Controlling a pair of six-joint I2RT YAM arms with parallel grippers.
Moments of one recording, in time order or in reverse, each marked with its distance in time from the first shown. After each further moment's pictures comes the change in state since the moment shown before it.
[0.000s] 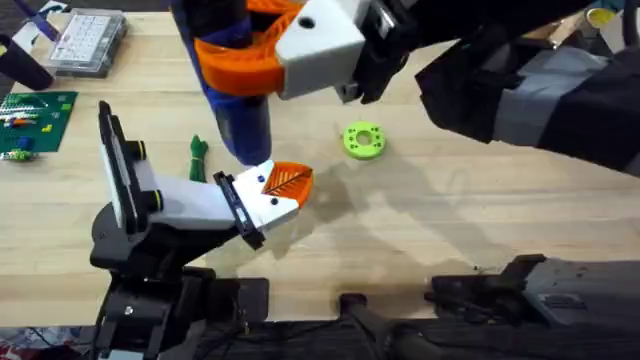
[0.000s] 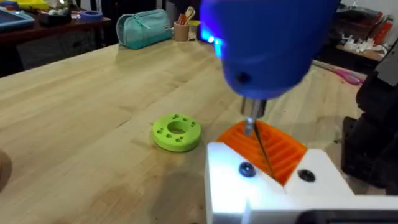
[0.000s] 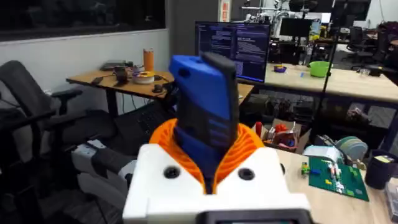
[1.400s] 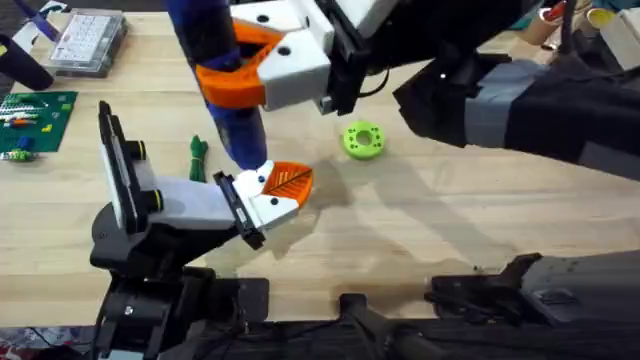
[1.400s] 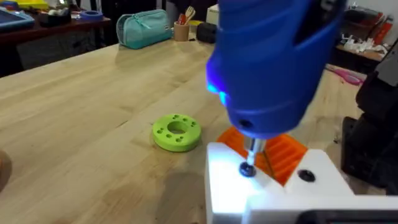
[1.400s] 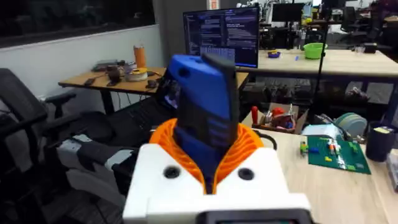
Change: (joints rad) left arm 0.000 0.000 0.000 0.000 0.000 0.000; right arm 0.009 0.078 -0.034 -0.024 0.038 -0.055
